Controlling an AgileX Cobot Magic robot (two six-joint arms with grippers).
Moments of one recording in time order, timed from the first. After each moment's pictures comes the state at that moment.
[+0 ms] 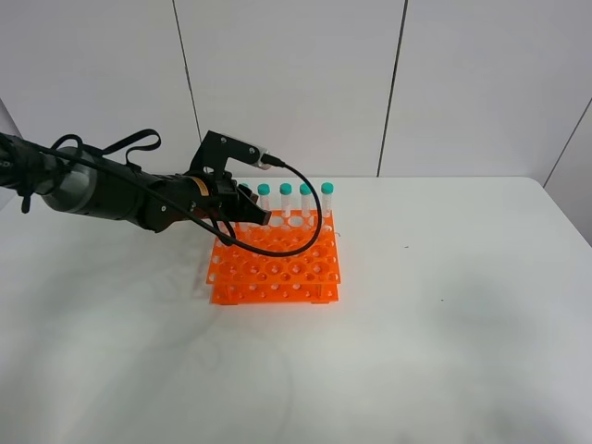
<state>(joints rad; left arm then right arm) -0.40 2.02 -1.11 0.00 -0.26 0.02 -0.02 -0.01 -0.49 -0.01 1.02 -0.05</state>
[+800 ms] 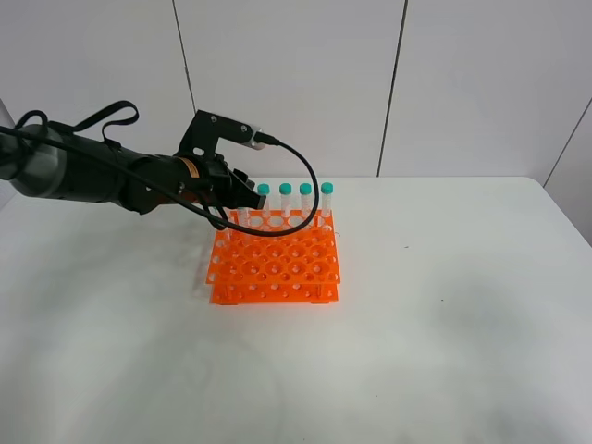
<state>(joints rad) -0.40 1.90 -1.11 0.00 -0.15 -0.01 -0.02 -0.01 -0.49 -0.01 1.02 -0.05</state>
